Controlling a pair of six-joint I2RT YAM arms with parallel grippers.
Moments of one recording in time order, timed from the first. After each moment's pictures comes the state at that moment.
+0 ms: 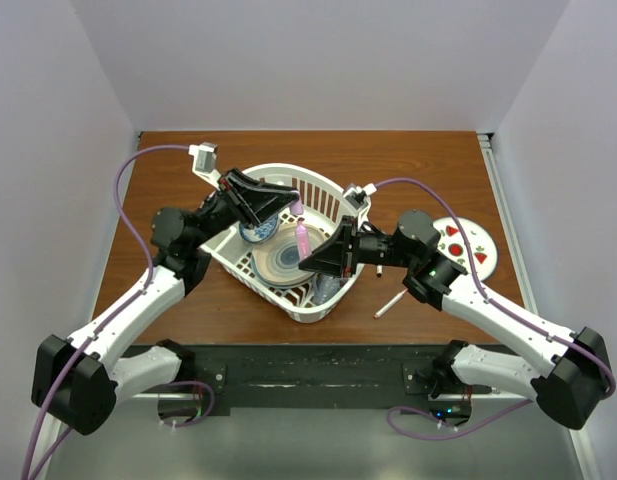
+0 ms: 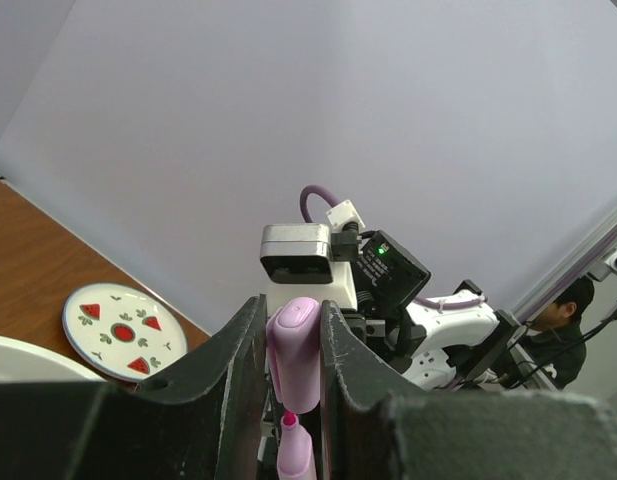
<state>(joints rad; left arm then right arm) -0.45 1.08 0.75 0.87 0.62 -1.08 0.75 1.06 0.78 0.31 -0.69 0.75</state>
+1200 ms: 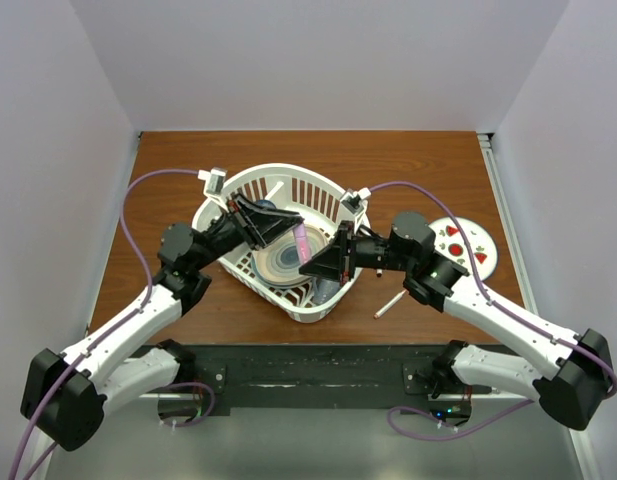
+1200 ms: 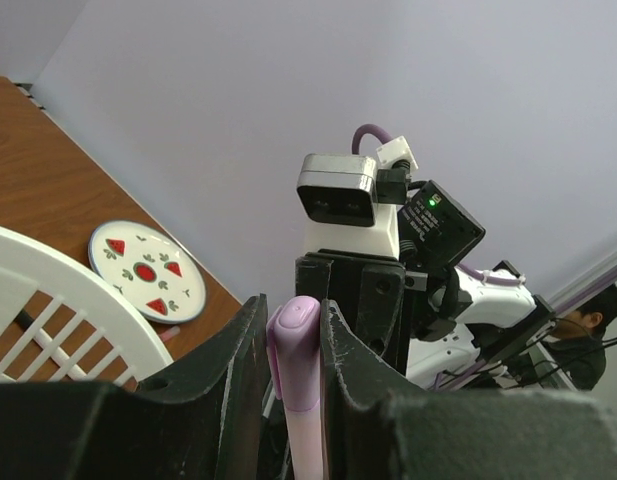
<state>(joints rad) -0.53 0.97 0.61 0.73 0.53 -1.01 0.77 1.05 0.80 0.18 -0.63 0.71</state>
